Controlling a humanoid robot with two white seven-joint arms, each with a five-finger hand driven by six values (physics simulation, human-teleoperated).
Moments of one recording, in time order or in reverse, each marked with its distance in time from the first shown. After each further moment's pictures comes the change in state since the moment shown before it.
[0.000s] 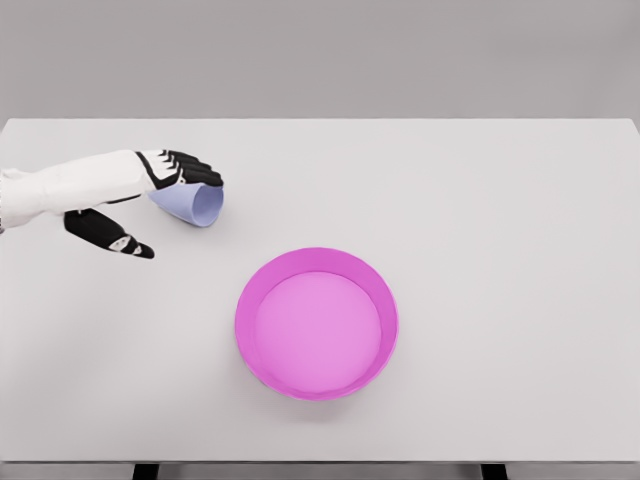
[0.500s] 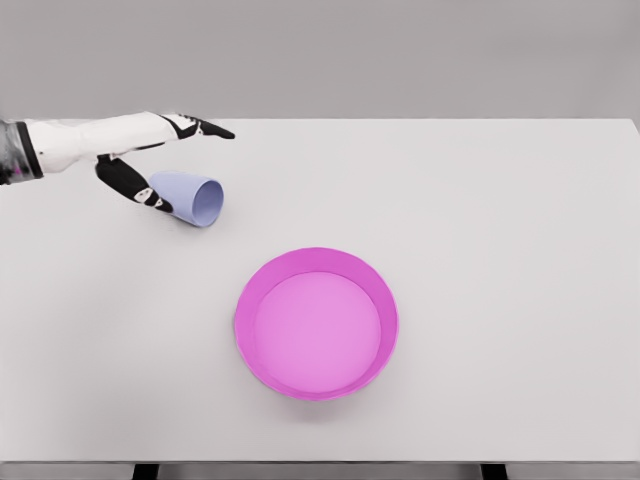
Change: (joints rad) left arm -0.342 -0.127 -0.335 0.377 0.056 0.002 0.000; right arm 0.002 0.000 0.002 0.009 0.000 0.003 0.000
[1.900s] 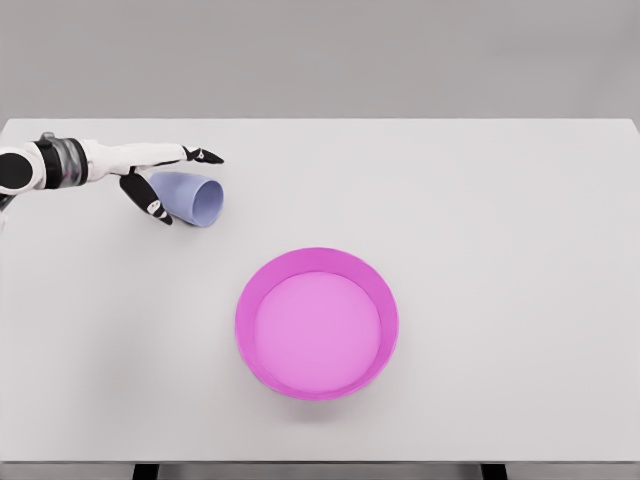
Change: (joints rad) left arm -0.110 -0.174 -0.176 0.349 -0.144 0.190 0.000; right arm 0.000 0.000 0.000 0.000 0.000 0.000 0.000
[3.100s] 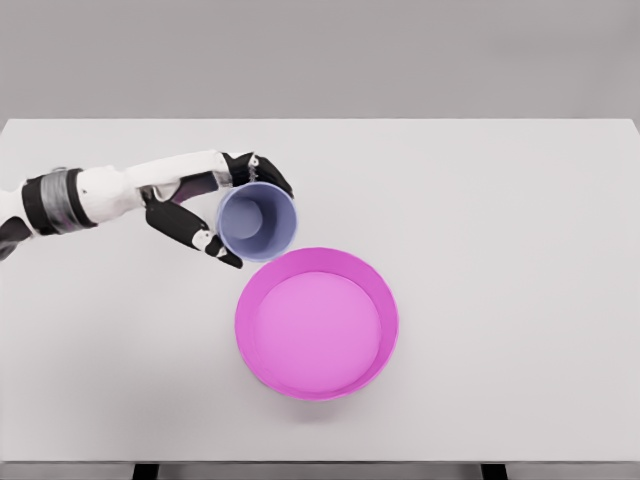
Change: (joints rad) left arm 0.138 0.233 -0.014 -0.676 0.807 -0.017 -0.001; right arm 0.000 0.000 0.000 0.000 0.000 0.000 0.000
